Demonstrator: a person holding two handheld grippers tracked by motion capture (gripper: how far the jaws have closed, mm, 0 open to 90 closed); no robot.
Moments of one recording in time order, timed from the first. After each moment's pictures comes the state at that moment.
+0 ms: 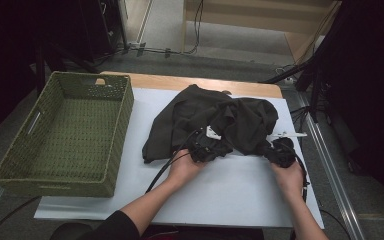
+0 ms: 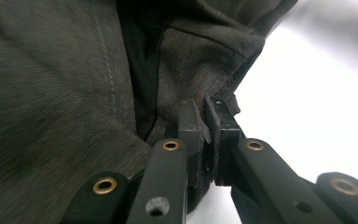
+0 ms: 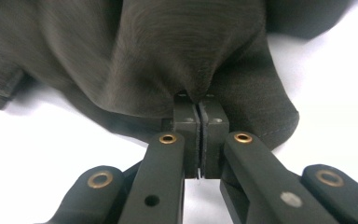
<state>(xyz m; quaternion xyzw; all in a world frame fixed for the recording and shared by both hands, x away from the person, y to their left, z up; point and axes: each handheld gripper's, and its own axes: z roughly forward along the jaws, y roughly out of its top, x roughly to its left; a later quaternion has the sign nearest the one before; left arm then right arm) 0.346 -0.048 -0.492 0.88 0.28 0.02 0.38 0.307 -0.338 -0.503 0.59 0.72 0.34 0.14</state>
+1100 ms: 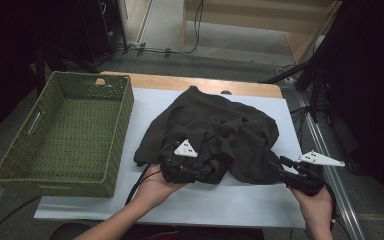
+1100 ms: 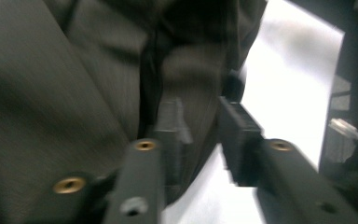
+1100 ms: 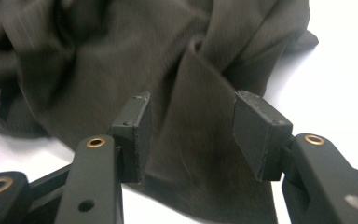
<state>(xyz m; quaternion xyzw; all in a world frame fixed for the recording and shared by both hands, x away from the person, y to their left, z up) 0.279 0.020 -0.443 0.88 0.24 -0.01 0.42 0.213 -0.348 -0.457 0.54 0.71 0.40 0.19</state>
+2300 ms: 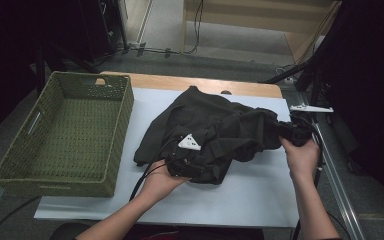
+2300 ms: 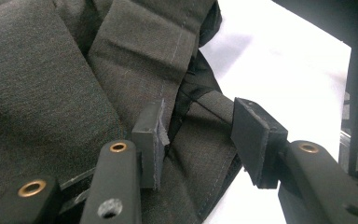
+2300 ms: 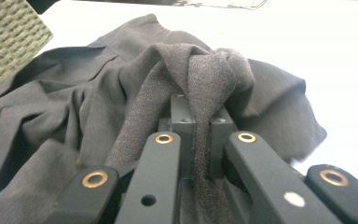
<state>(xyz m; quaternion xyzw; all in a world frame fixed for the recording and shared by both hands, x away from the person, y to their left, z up) 0.297 0.008 -0.457 0.87 0.25 -0.02 0.42 0.330 -0.337 -0.409 0.56 0.70 0.42 0.16</state>
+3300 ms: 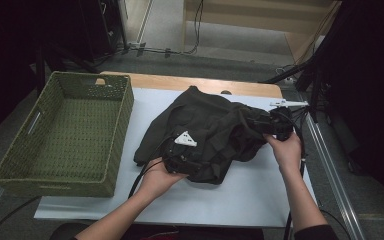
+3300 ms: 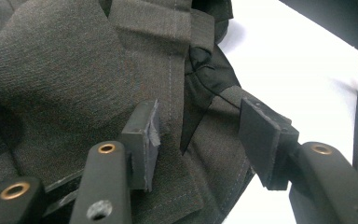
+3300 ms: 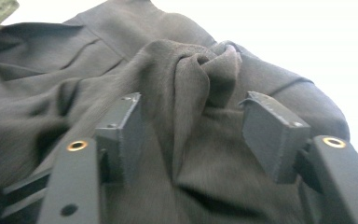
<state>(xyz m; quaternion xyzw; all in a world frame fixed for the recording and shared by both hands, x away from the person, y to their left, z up) 0.309 0.016 -0.463 0.87 0.27 -0.02 0.42 0.353 -0.314 -0.427 0.56 0.72 0.37 0.17</state>
